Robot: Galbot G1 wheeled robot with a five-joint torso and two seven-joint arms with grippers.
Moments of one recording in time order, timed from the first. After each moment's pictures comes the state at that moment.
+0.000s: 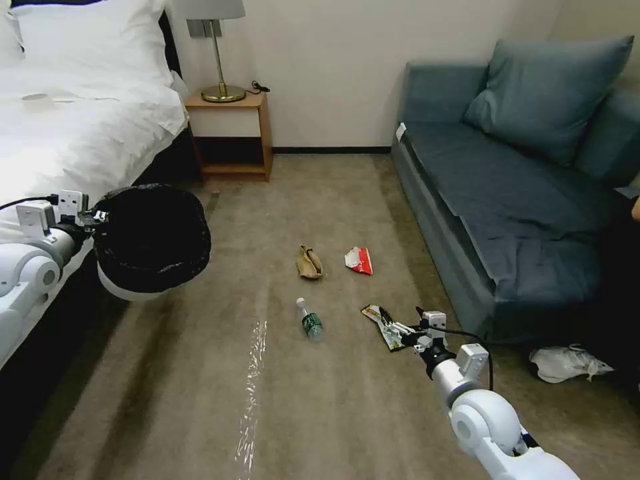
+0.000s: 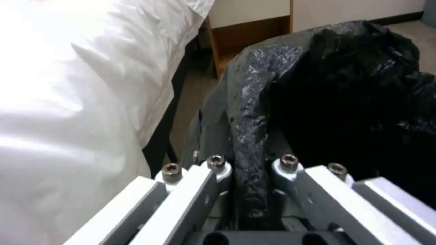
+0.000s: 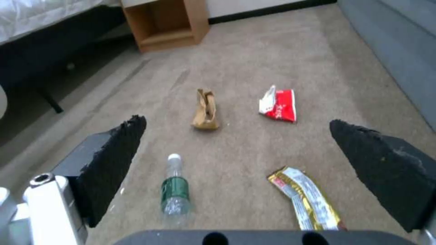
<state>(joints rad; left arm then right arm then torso) 0.73 -0.52 -0.30 -1.48 -0.88 0.34 -0.08 -1.32 1.06 0.26 1.88 0.66 -0.10 0.13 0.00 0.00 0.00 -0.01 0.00</state>
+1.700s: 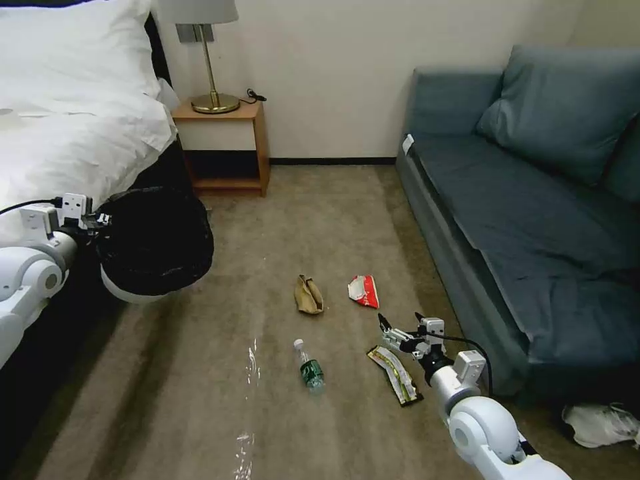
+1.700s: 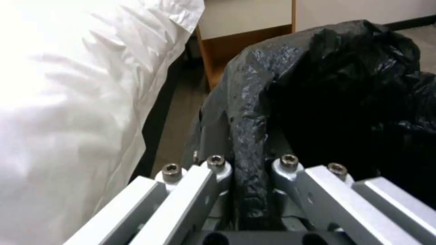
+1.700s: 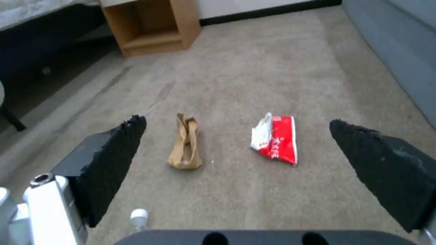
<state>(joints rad) 0.76 -0.51 -0.31 -1.51 -0.87 0.34 -0.07 -1.36 1.07 0.27 1.89 0.62 -0.10 0.13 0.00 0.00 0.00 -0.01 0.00</state>
